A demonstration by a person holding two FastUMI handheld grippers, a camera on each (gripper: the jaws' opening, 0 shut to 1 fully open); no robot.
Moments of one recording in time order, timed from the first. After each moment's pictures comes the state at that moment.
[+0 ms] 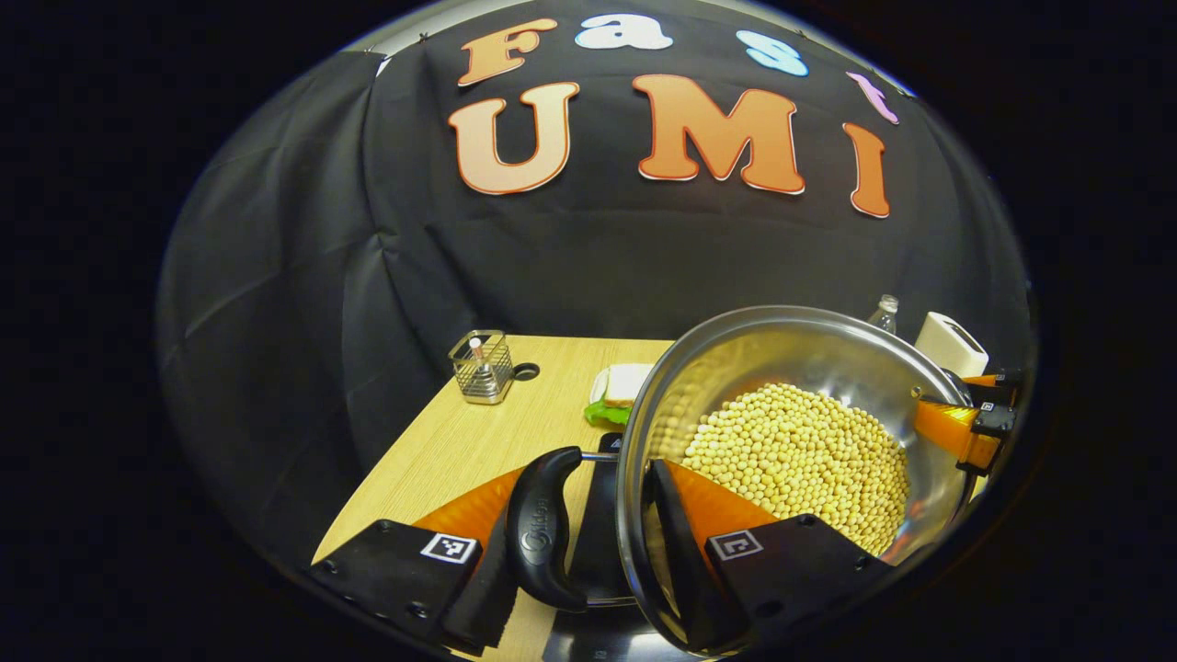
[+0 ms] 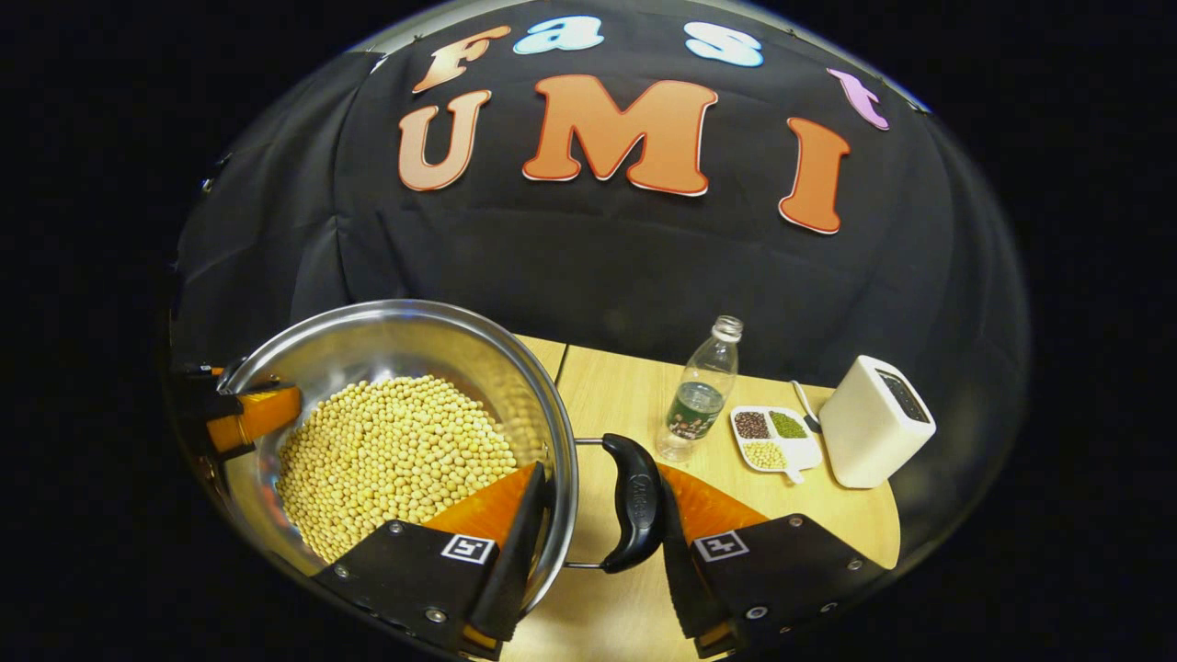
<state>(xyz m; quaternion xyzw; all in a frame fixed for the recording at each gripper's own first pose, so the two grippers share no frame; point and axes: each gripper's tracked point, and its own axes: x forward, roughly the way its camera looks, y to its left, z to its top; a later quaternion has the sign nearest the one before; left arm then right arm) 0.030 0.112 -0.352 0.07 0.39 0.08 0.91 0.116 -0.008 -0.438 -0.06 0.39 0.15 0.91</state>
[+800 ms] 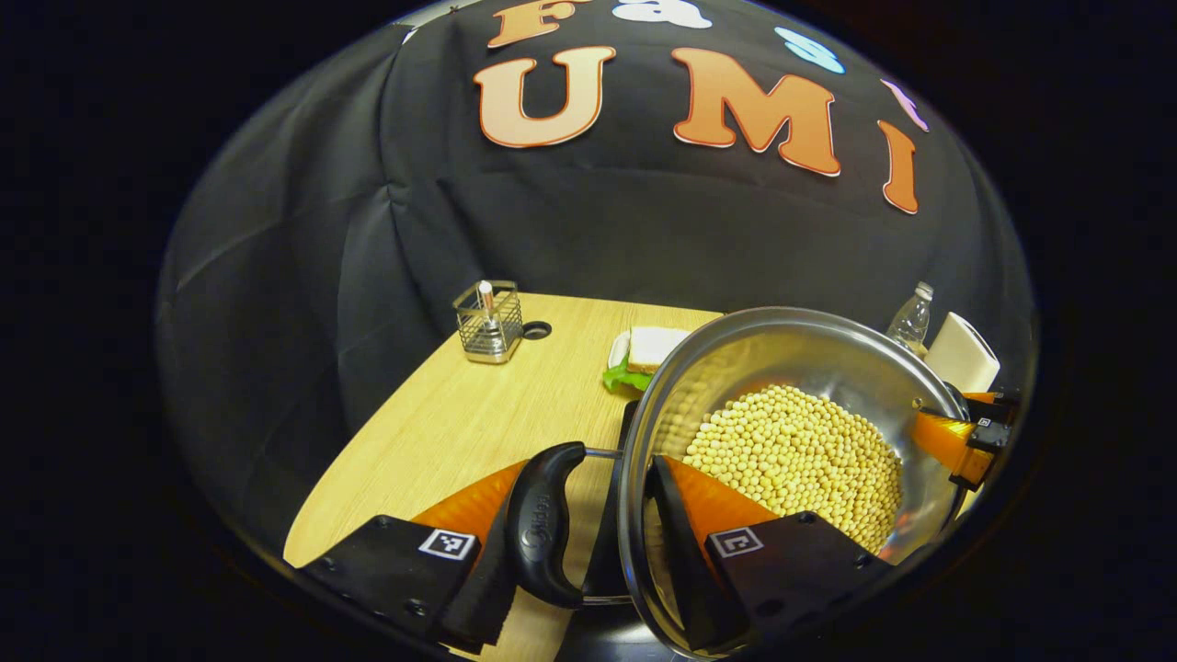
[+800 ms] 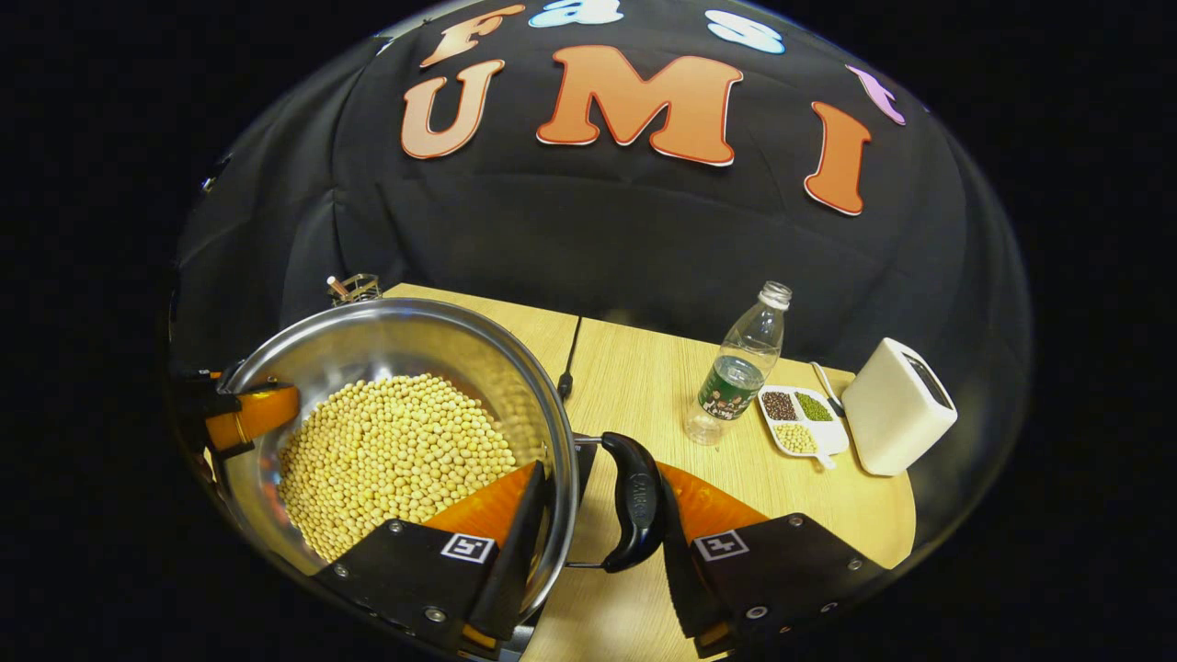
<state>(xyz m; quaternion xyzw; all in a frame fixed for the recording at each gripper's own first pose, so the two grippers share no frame) 0.027 0.138 -0.407 0.04 0.43 0.10 0.90 0.114 0.013 -0.462 -0.08 0.43 0.14 0.89</state>
